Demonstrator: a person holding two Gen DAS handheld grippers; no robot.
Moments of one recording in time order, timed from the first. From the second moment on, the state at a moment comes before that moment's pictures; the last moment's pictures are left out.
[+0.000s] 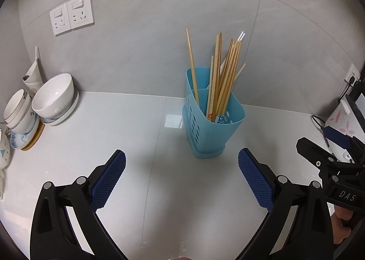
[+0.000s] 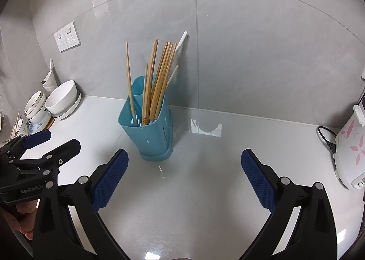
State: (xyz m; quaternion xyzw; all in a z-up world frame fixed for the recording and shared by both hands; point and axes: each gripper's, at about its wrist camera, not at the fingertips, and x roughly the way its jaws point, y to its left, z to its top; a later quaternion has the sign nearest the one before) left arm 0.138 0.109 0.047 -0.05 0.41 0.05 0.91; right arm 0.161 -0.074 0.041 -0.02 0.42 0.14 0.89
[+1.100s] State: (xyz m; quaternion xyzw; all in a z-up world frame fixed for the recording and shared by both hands) left arm 0.142 0.109 0.048 -0.04 0.41 0.05 0.91; right arm 0.161 -0.072 0.040 -0.02 0.43 0.14 0.89
